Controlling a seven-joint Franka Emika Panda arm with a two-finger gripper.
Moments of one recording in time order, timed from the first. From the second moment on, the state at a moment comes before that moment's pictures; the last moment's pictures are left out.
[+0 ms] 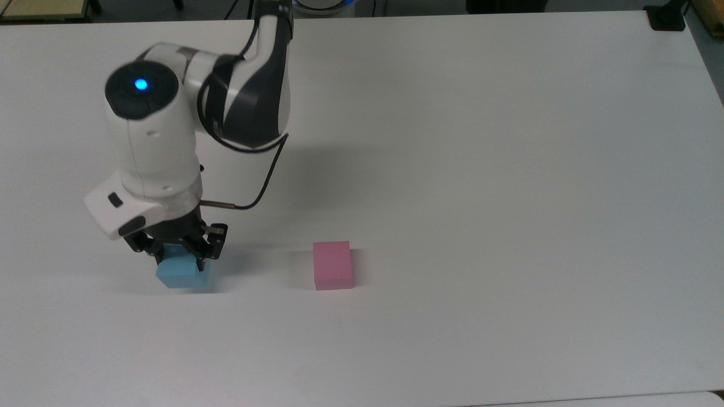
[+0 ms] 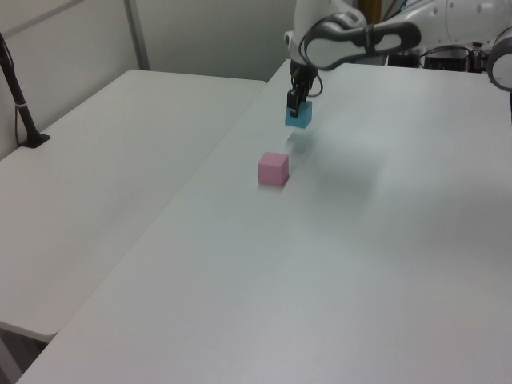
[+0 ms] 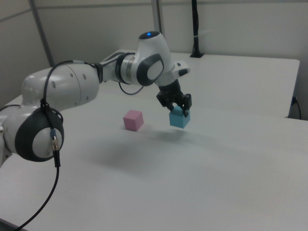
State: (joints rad) arm -0.07 0.83 -0.15 -0.98 0.00 2.05 -0.13
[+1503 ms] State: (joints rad) arm 0.36 0.73 -0.41 -1.10 0.13 2.01 0.01
